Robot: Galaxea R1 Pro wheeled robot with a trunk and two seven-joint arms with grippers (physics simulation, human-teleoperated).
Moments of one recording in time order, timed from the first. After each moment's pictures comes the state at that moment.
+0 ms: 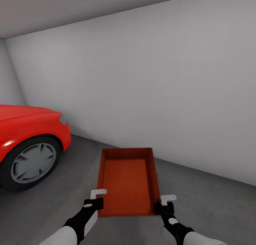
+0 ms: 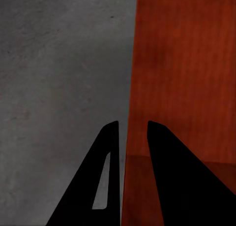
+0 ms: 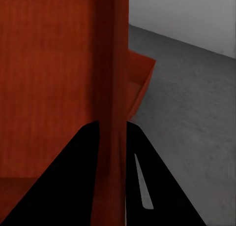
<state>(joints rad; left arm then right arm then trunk) -0.60 -0.12 -0.06 -0.31 0.09 0.07 0.23 -0.63 0.09 0.29 -0.05 -0.18 -0.37 -0.15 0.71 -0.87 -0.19</state>
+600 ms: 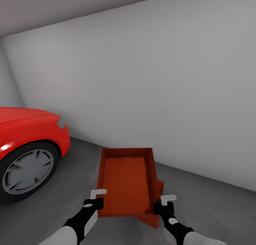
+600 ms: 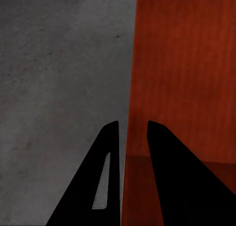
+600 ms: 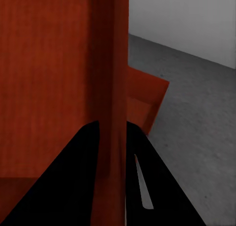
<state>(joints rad) -0.60 -0.12 -0.06 -0.31 0.09 0.07 0.23 -0.63 0.09 0.29 -0.05 -0.18 -0.37 -0.15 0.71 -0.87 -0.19</state>
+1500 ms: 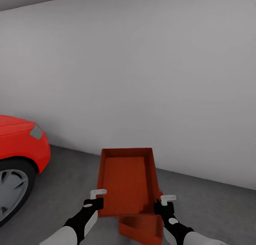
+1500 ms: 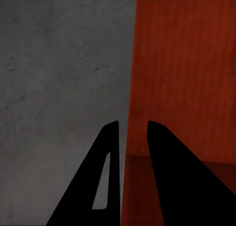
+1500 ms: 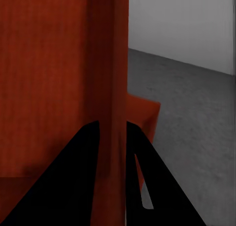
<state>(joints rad) -0.60 -0.12 -0.06 -0.31 0.09 0.07 0.23 -0.63 0.09 0.29 -0.05 -0.18 -0.37 -0.15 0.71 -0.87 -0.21</state>
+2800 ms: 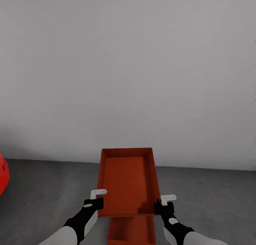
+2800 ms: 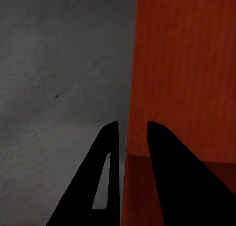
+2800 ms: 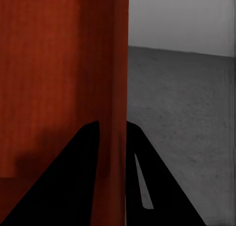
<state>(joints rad) -0.60 -0.12 -0.06 -0.31 0.09 0.07 0.23 -0.63 0.09 0.29 -0.05 -0.18 -0.37 -0.15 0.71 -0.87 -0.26</state>
